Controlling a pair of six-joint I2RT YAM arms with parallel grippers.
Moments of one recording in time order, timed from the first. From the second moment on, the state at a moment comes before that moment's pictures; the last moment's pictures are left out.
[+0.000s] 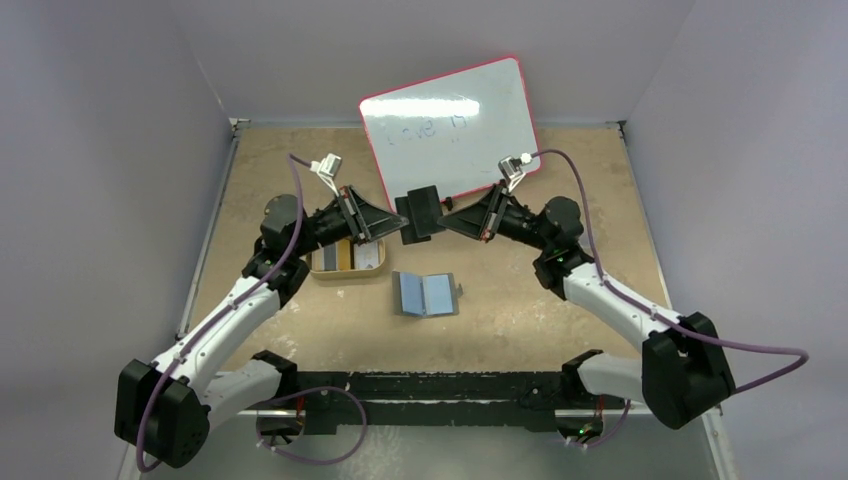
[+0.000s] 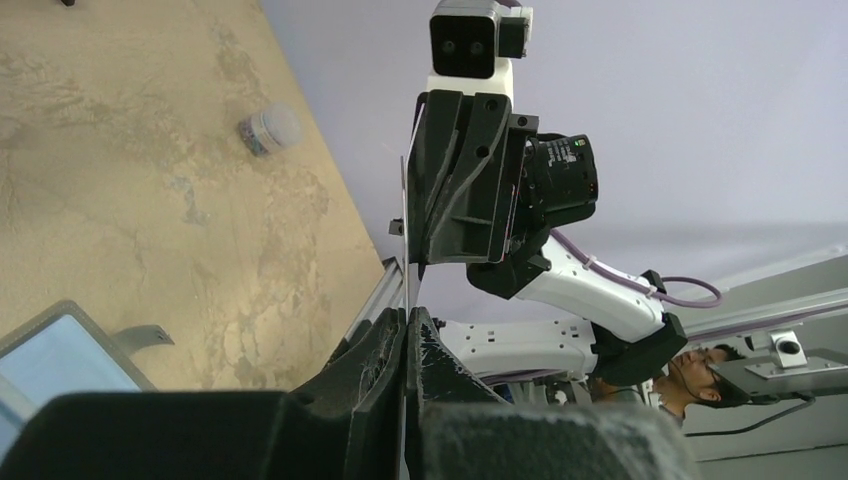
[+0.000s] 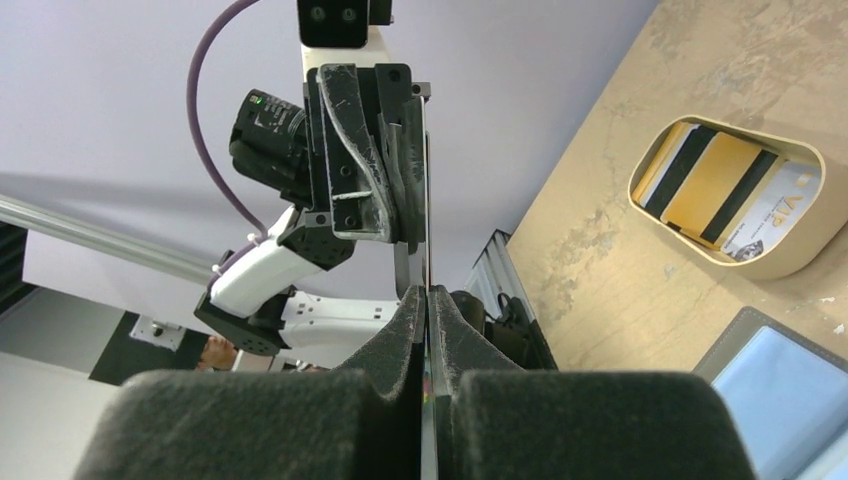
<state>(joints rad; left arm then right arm) -0.41 1.02 0.70 0.36 0.68 -1.14 0.45 1.22 0.66 0.72 -0.73 1.24</state>
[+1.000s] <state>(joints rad) -0.56 1.11 0.68 -0.34 0.26 -0.87 0.49 1.10 0.50 0.15 -0.43 0.96</state>
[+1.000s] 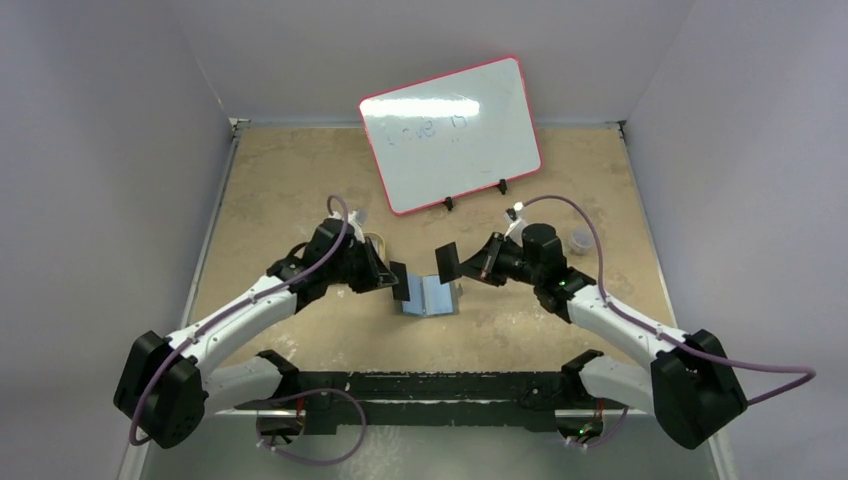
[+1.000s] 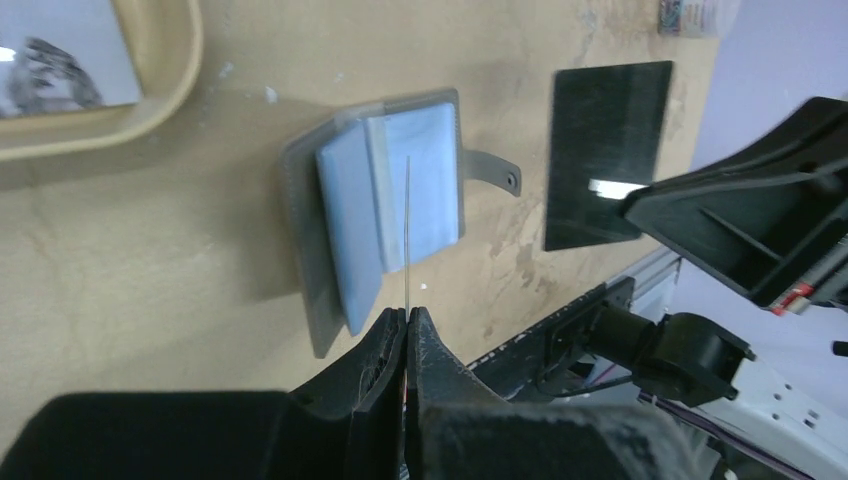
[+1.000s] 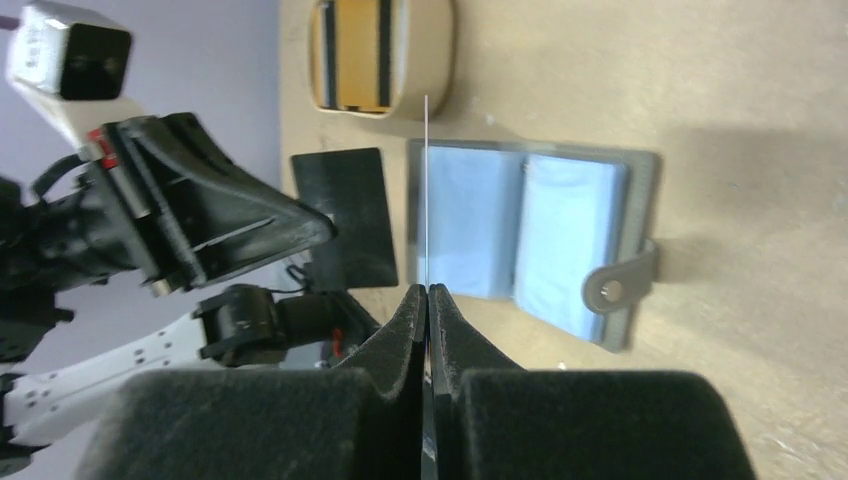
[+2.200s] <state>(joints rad) -0.71 1.41 0.58 0.00 0.20 -1.01 0.51 1.27 0.42 0.12 -0.33 0.82</state>
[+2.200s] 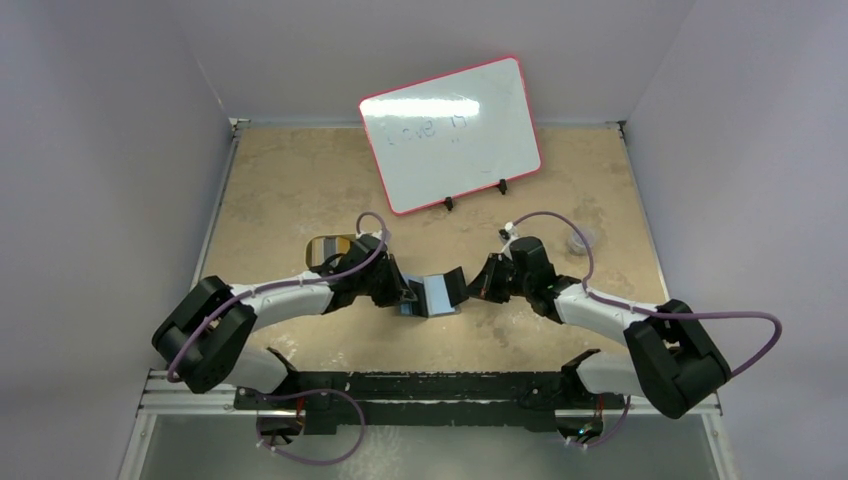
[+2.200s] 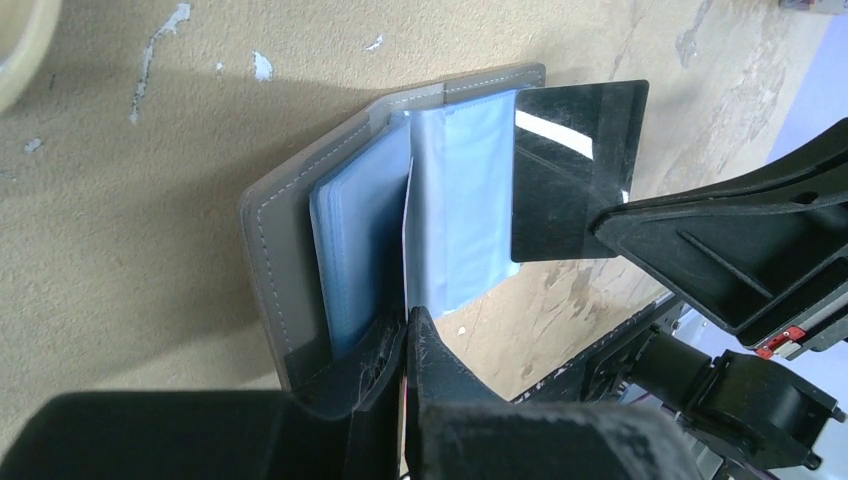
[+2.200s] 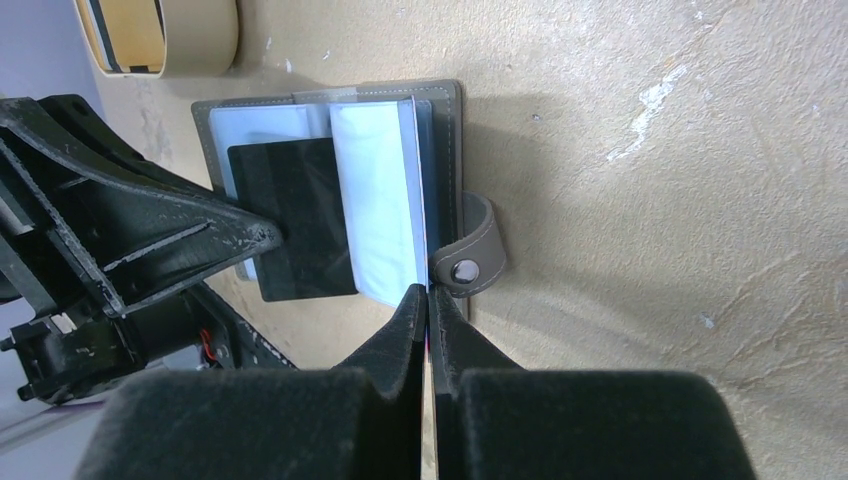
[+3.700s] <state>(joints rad) -0.71 1.43 0.62 -0.04 0.18 -1.01 0.51 1.28 0.40 0.16 -0.32 0.82</state>
